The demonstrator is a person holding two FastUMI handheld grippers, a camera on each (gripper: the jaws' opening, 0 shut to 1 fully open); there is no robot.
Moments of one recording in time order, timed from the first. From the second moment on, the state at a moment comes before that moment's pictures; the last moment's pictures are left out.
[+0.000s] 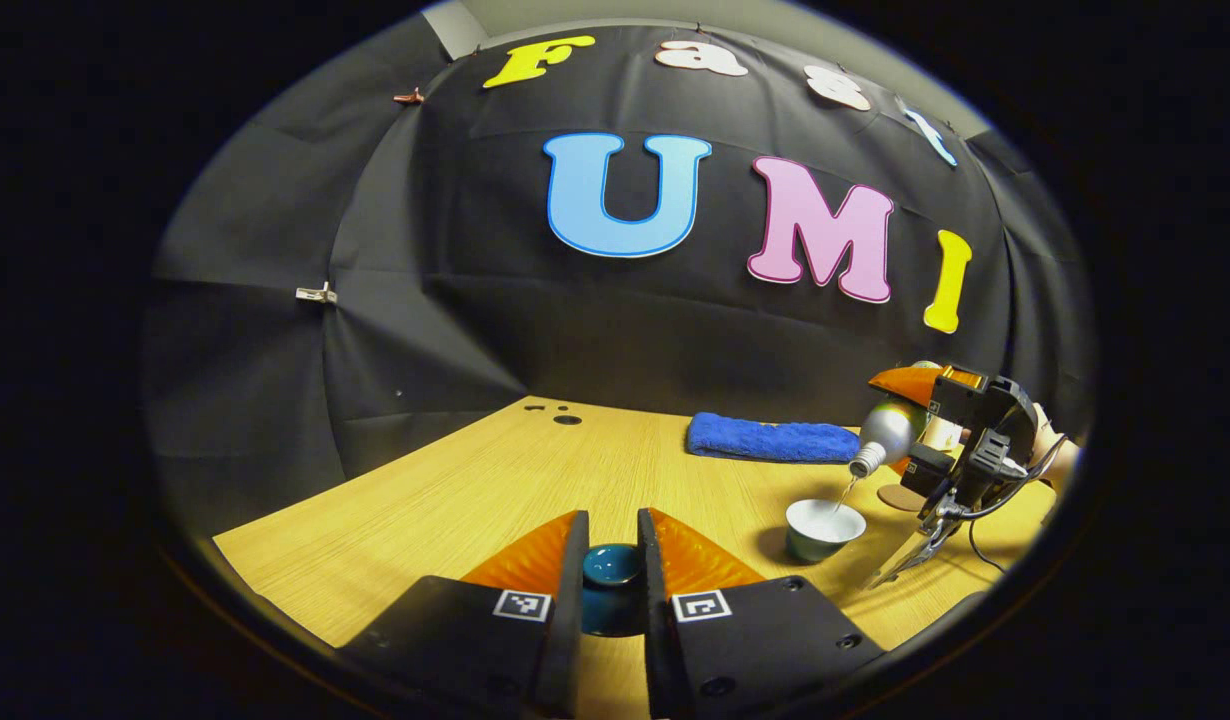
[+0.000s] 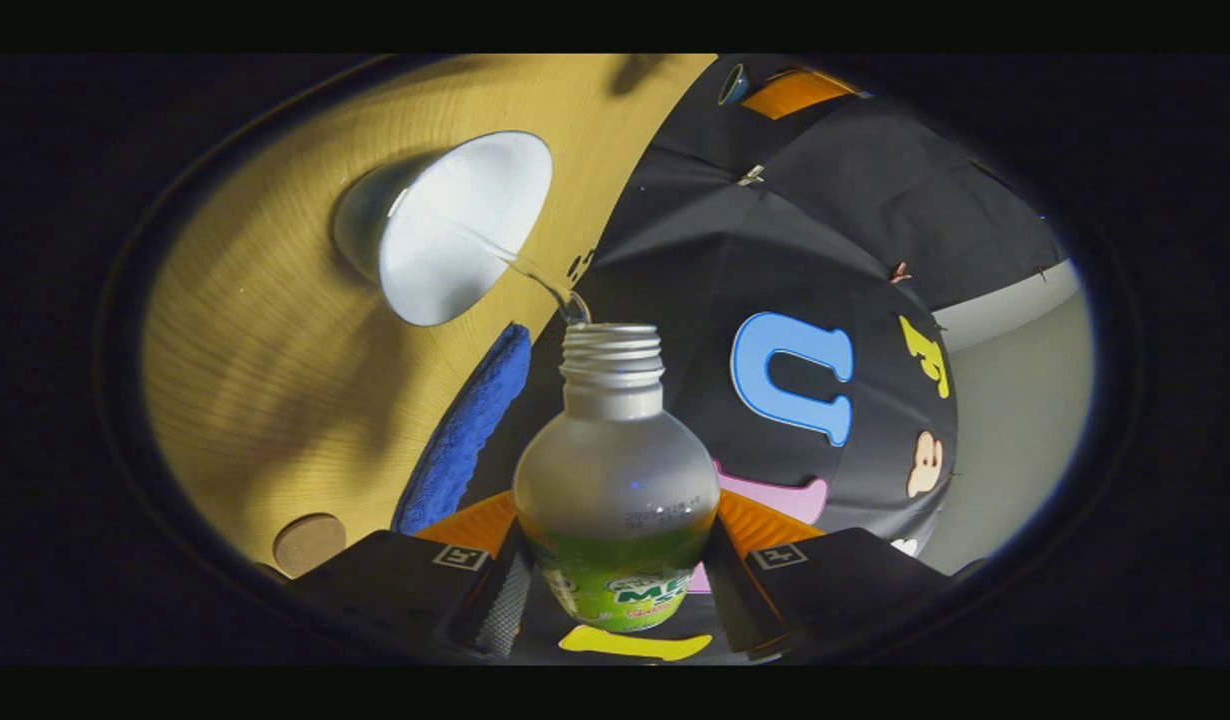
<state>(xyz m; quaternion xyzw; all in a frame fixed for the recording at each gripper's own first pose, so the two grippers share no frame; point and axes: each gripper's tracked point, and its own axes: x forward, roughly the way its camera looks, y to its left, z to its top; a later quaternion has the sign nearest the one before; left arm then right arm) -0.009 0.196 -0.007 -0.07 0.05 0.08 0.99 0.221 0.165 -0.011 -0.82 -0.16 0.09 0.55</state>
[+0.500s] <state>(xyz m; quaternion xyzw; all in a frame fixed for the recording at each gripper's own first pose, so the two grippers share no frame) -0.011 0.194 -0.003 -0.06 0.05 0.08 0.99 0.214 0.175 -0.009 -0.83 -0.18 0.09 0.52</state>
